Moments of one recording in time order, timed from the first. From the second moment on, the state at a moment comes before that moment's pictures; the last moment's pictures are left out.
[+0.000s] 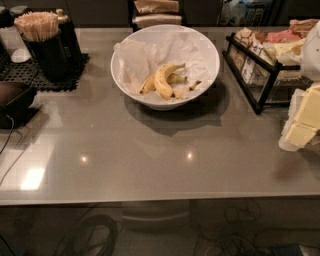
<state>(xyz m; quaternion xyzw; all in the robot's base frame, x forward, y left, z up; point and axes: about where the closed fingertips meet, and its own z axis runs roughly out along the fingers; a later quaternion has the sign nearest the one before) 0.438 -0.217 0.976 -0.60 0.78 -0.03 0.16</state>
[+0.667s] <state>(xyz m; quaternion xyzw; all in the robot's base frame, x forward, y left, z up) 0.440 -0.211 0.982 -0.60 0.78 -0.03 0.17</state>
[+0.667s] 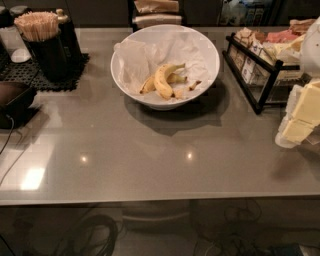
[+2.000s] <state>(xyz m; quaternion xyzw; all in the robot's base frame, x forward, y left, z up) 0.489 -0.161 1.001 -0.51 0.82 0.07 0.24</state>
